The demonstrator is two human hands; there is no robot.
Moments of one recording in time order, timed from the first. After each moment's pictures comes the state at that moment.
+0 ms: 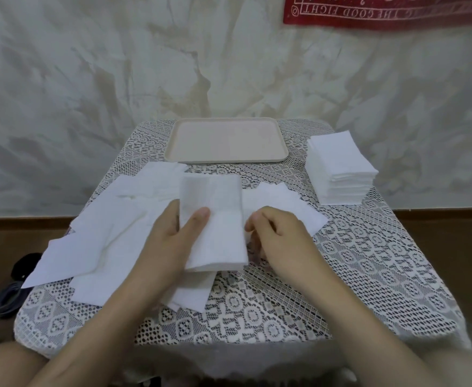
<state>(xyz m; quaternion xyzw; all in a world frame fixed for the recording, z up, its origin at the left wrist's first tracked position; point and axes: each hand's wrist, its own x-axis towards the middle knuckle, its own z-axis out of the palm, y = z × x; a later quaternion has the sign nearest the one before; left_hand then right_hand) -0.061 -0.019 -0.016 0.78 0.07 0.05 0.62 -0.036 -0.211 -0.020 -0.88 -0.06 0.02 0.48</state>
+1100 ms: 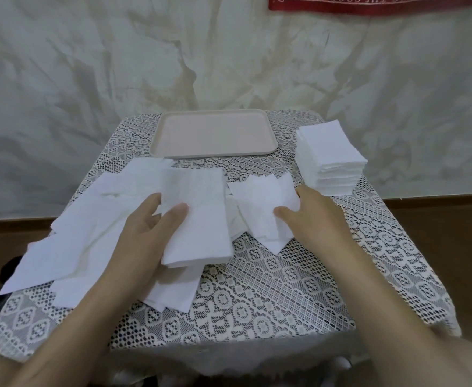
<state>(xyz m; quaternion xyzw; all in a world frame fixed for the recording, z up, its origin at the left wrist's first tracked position) -0.055 -0.006 -0.025 0.71 0.04 0.03 0.70 0.006 -0.264 -0.030 -0.96 0.06 0.00 0.28</state>
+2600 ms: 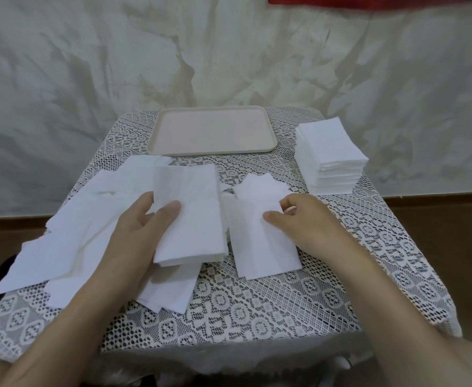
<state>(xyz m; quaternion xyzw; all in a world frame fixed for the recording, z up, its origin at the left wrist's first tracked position) -0.052 -0.003 -0.025 0.71 0.06 0.03 0.71 -0.005 -0.261 -0.021 -0.91 0.02 0.08 0.41</state>
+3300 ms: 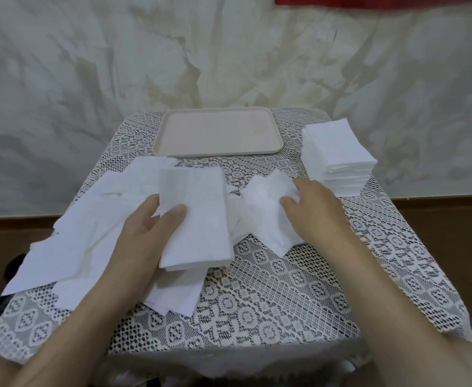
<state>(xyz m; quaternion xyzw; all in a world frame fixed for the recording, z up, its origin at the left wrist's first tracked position) -0.052 0.002 -0.030 0.71 0.05 0.04 0.70 0.021 -0.255 -0.028 -0.97 0.01 -0.06 0.25</state>
